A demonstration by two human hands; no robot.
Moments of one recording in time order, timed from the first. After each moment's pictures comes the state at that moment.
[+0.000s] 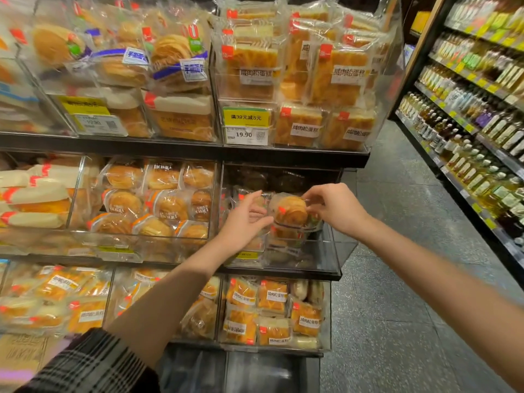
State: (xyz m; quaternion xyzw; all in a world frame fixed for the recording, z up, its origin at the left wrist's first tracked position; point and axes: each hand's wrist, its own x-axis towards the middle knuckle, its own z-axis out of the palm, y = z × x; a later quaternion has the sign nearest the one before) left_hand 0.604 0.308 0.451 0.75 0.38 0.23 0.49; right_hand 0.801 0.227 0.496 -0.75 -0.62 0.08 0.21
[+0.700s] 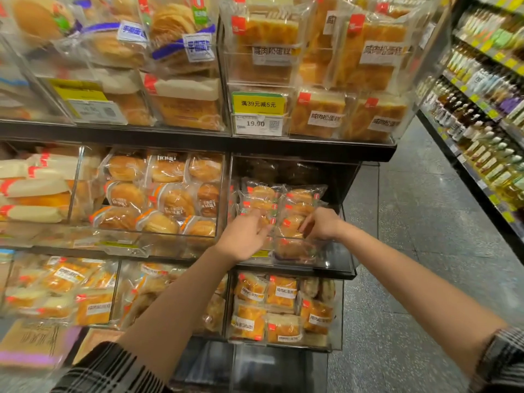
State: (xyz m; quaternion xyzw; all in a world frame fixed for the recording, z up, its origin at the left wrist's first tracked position) left_hand 0.593 0.326 0.423 0.87 0.41 0.07 0.28; right_hand 0.795 0.273 0.417 -0.79 -0.52 0.32 0.05
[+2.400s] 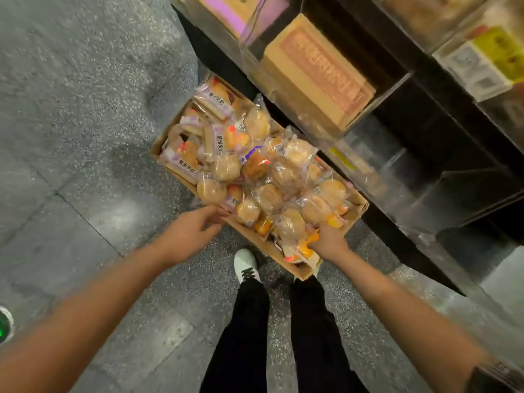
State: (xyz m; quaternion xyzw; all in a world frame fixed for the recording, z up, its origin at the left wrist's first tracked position) left_hand -0.031 0.040 0.004 0.50 0.68 0.02 0.54; right_hand 0.251 0.083 -0.082 -0.65 -0.53 0.47 -0.27
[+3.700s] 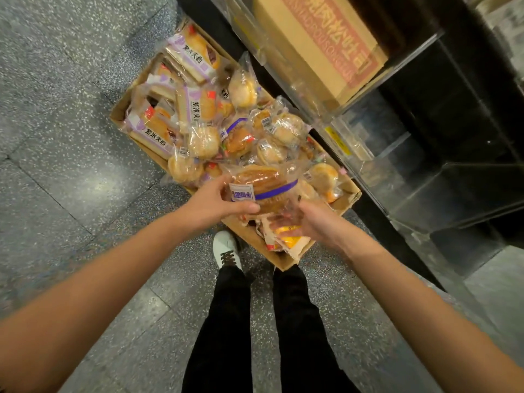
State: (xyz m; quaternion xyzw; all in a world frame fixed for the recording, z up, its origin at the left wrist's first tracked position) left_hand 0.039 0.082 -0.056 0.27 0.64 0.17 0.70; right_hand 0.242 0.121 -0.075 -0.56 -0.25 0.79 -0.07
